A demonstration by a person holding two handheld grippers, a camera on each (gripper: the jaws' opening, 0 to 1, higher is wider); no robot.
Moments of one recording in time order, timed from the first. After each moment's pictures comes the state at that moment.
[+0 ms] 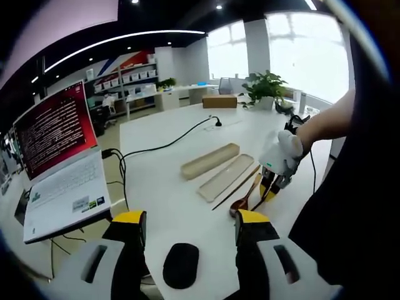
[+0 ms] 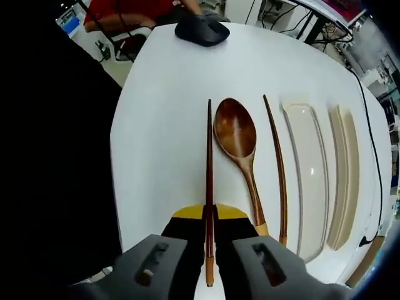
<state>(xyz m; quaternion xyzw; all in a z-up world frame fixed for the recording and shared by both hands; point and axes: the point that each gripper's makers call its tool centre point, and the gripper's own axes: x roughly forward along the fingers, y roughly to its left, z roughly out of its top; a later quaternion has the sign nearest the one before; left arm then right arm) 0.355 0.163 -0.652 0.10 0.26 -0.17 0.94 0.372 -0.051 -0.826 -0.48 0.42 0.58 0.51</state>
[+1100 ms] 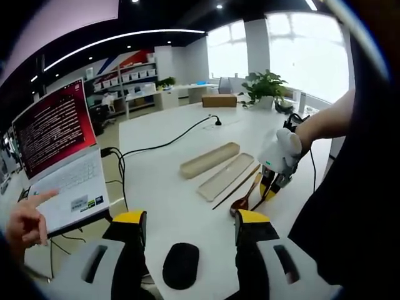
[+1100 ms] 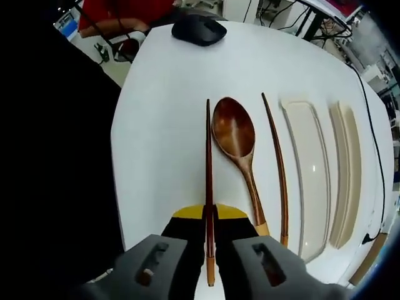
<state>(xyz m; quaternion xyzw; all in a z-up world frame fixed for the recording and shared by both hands) 0.358 0.160 -0.651 0.10 0.27 -0.17 0.94 0.373 -0.050 -0.825 -0.47 0.44 0.57 0.51</state>
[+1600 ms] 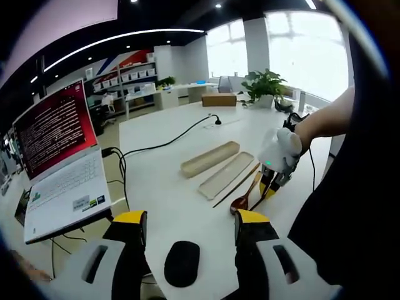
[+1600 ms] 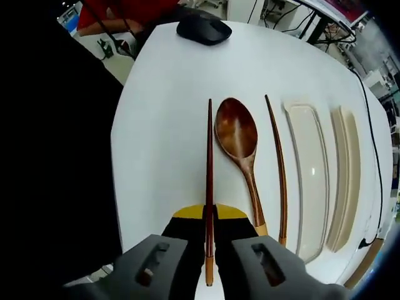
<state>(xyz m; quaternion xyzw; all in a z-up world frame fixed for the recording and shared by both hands) 0.354 0.167 -0.652 0.10 0.27 -0.17 0.94 0.374 -0.051 -0.825 -0.48 0.42 0.58 0.50</state>
